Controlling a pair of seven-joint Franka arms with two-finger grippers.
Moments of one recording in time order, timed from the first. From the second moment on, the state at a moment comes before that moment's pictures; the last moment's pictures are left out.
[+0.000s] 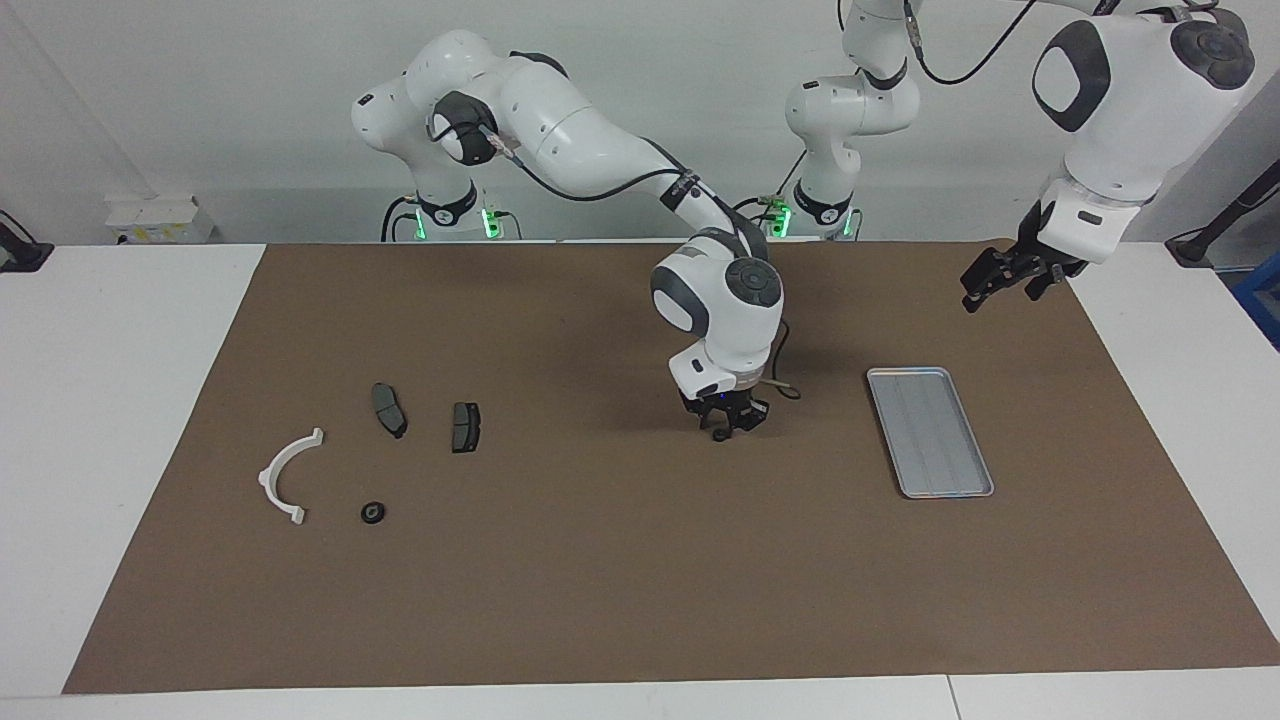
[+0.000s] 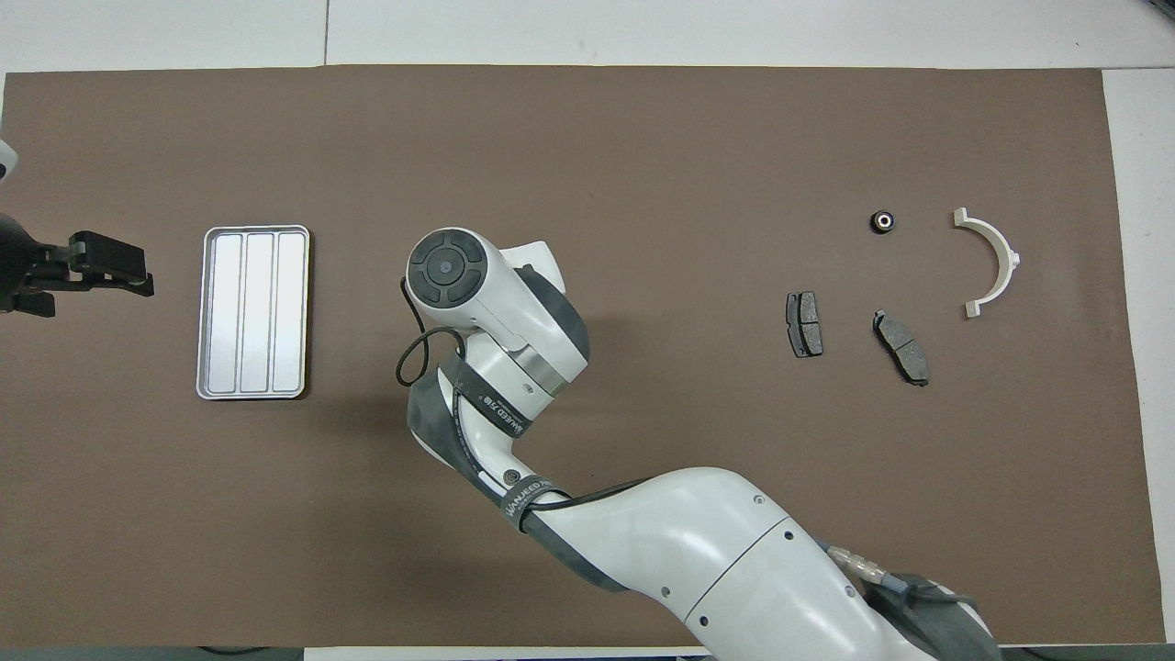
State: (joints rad) left arm 0.02 0.01 -0.03 -1.67 0.00 1.64 -0.14; right arm 0.71 0.89 0.02 -1.09 -0.05 1.98 1.16
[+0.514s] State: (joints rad) left arm 0.02 0.01 -0.03 -1.67 0.00 1.64 -0.14; right arm 0.71 0.89 0.02 -1.09 -0.05 1.98 1.16
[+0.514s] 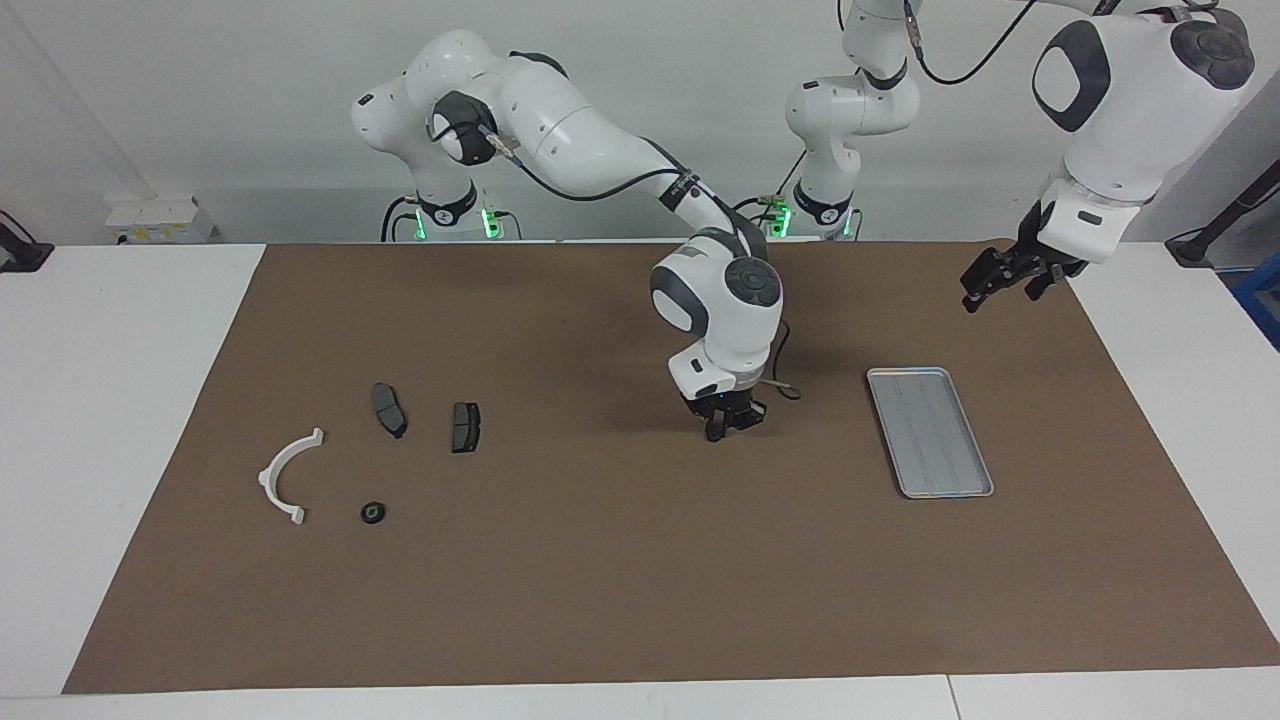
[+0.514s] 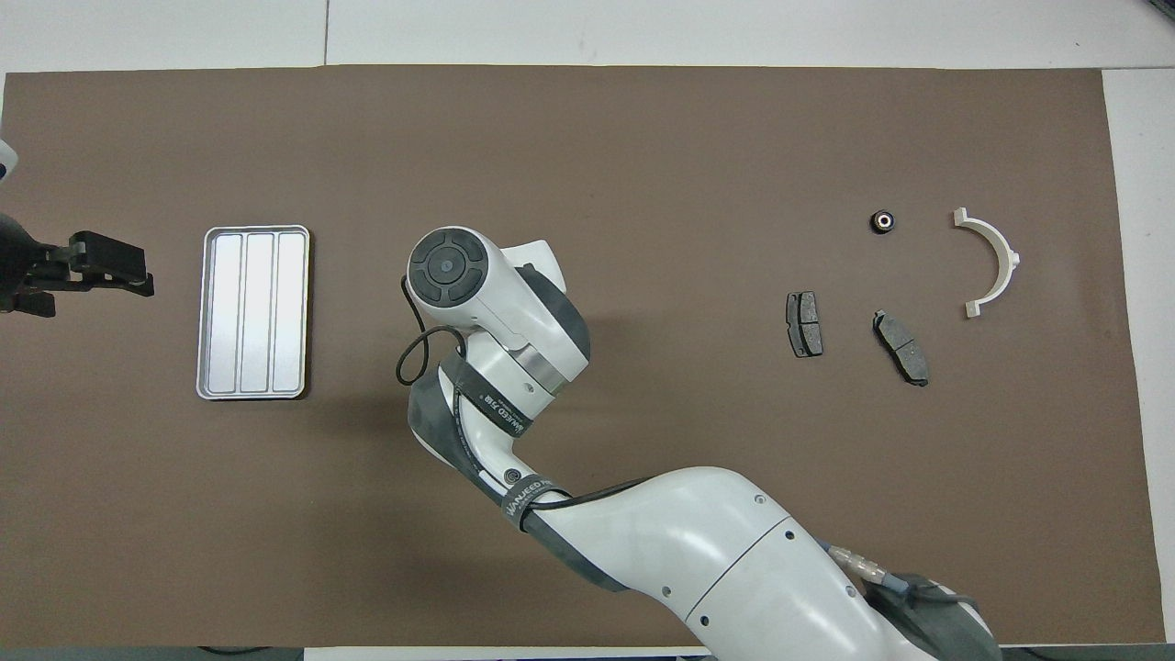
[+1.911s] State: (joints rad) left arm 0.02 0.01 -0.03 -1.67 0.00 1.64 -0.14; right arm 0.25 0.66 -0.01 -1.23 -0.06 1.89 0.20
